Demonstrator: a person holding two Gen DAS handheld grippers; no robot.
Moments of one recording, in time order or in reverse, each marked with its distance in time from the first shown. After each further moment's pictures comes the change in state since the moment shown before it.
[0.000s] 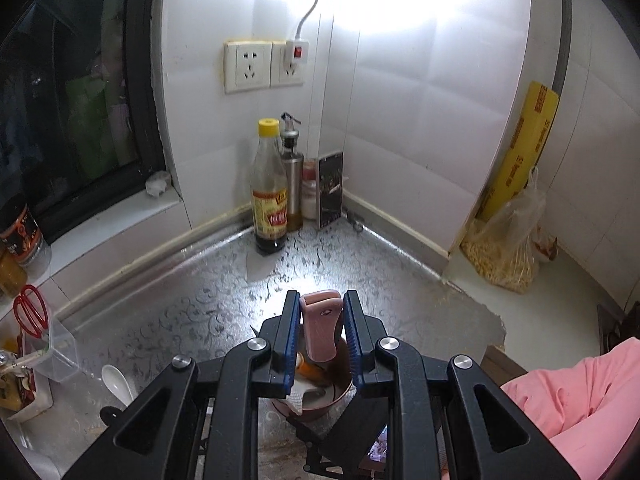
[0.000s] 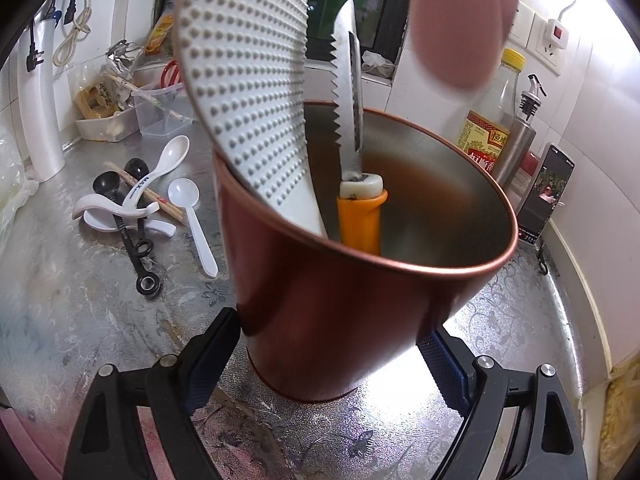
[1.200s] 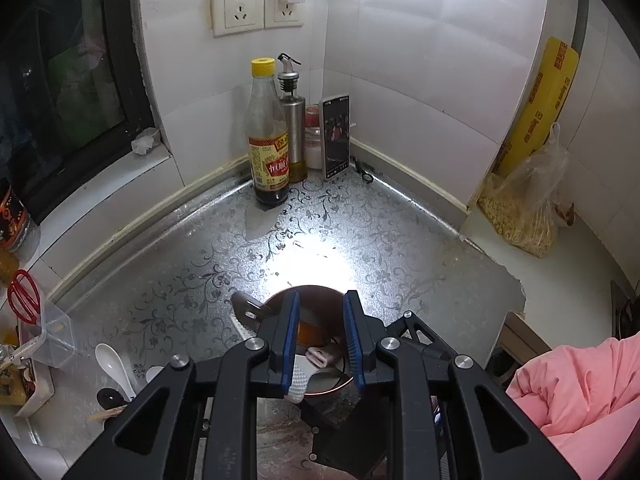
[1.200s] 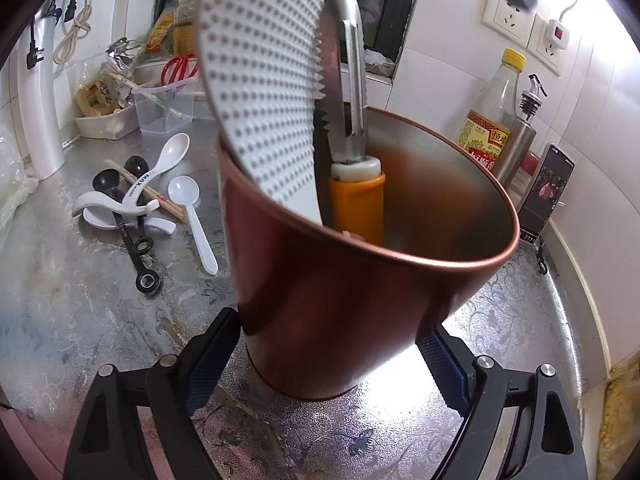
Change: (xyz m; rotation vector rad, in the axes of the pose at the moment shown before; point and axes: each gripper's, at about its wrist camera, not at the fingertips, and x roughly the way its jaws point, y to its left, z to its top) left arm 0.042 -0.001 -0.011 0.015 0.150 0.029; right arm -0.001 0.000 0.000 0.001 0.004 0.002
